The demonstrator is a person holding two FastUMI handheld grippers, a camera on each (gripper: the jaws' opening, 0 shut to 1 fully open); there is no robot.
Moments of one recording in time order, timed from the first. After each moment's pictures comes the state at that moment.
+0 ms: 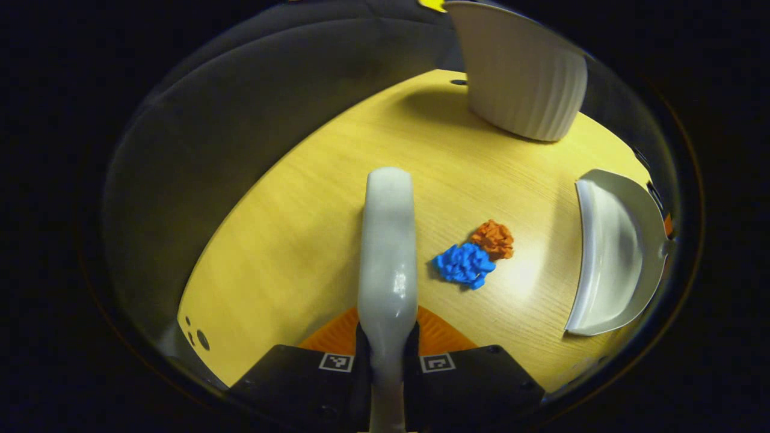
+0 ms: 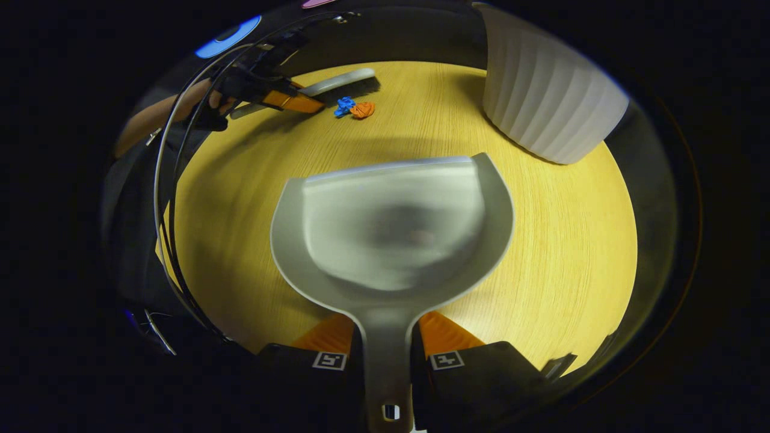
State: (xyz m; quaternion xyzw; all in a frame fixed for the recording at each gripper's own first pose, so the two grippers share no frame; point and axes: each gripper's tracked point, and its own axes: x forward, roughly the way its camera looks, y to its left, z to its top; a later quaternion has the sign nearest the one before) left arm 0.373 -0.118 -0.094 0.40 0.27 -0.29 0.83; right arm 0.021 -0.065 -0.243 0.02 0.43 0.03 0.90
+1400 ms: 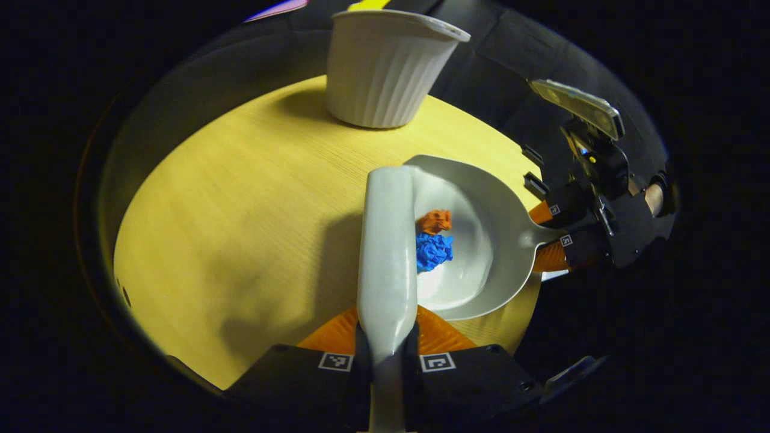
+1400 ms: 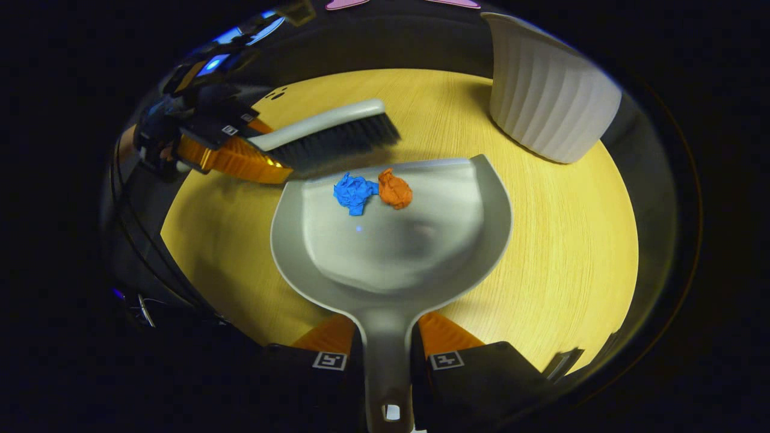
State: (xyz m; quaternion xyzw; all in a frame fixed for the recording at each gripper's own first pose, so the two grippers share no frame) left arm 0.191 -0.150 -0.138 0.27 0.34 -0.41 0.80; right arm 0.017 -0.071 -0.241 0.00 0.40 0.04 0.92
